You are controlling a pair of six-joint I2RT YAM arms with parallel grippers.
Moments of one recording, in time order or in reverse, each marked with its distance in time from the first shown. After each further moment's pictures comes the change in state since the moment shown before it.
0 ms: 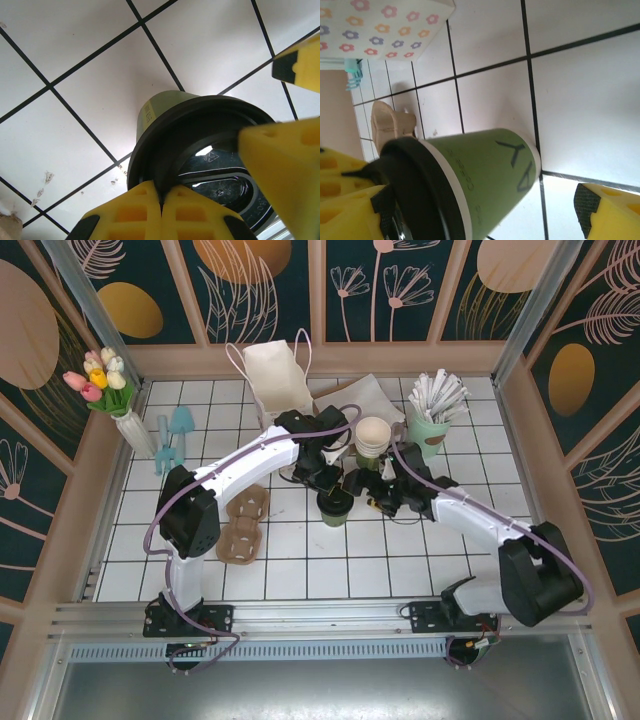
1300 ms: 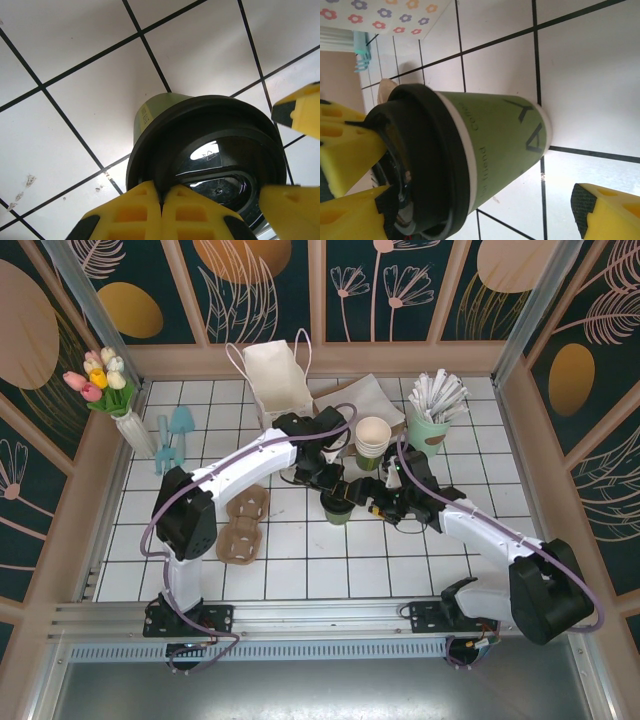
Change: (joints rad) left arm 0.000 -0.023 -0.041 0.071 0.014 -0.114; right arm 0.000 -0.084 -0.071 0.019 -0.063 -0.010
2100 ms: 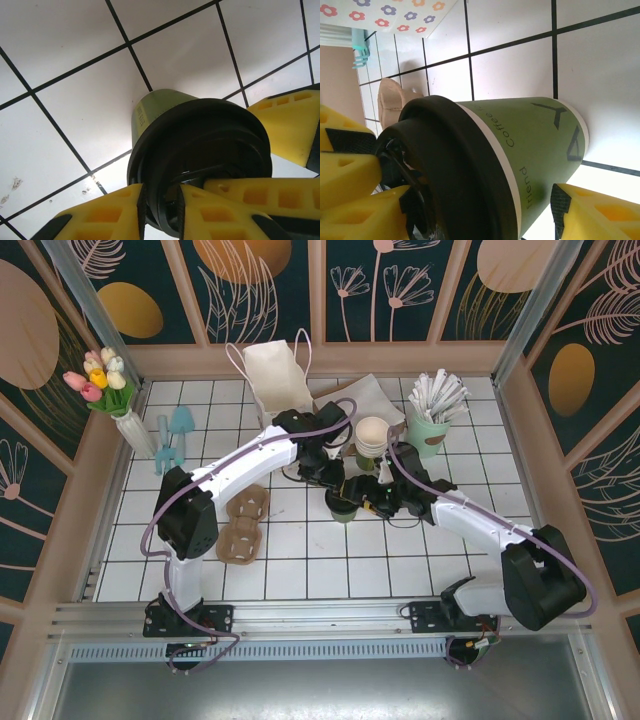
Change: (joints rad) left arm 0.000 0.006 0.046 -0.004 0.031 -0.033; right arm 0.033 0.080 0.068 -0.008 0.026 -0.005
